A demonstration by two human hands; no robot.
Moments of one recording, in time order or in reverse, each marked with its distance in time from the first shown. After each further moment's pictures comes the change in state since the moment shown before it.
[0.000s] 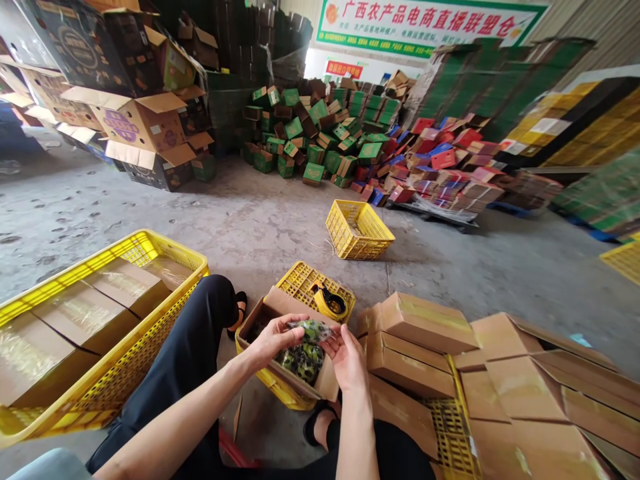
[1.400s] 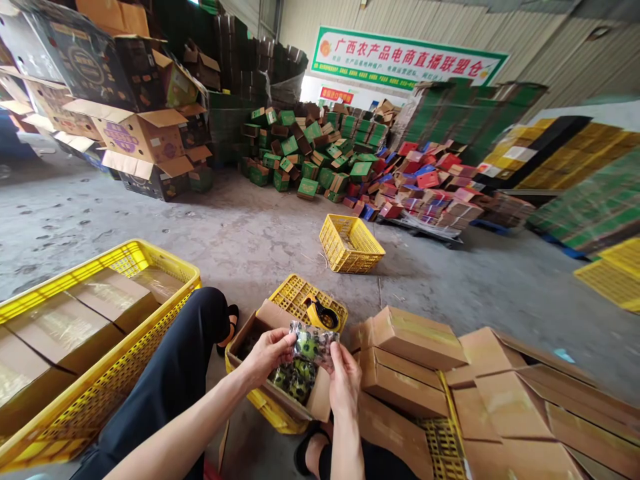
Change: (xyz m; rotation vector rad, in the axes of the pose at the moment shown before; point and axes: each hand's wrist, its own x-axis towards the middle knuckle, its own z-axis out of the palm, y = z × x) left_hand 0.009 -0.003 0.011 -0.127 0.104 -0.057; right_hand -0.011 0.001 0.004 -0.111 0.103 -0.165
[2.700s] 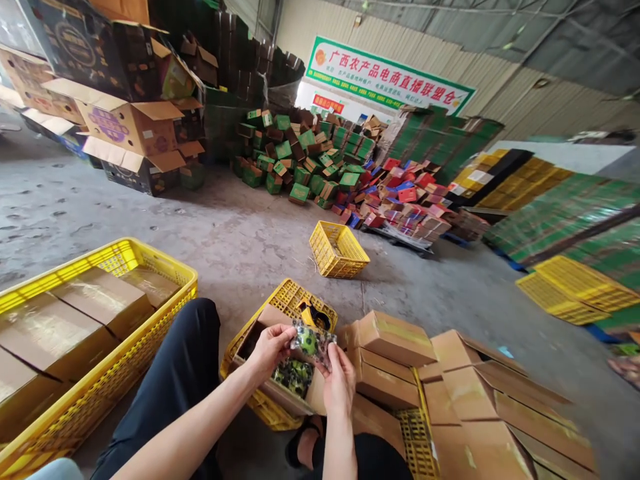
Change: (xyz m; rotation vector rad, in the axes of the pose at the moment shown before) left_hand -0.011 0.034 0.005 -0.119 0.118 0.017; right_hand -0.026 -0.017 0.036 -0.006 0.243 0.000
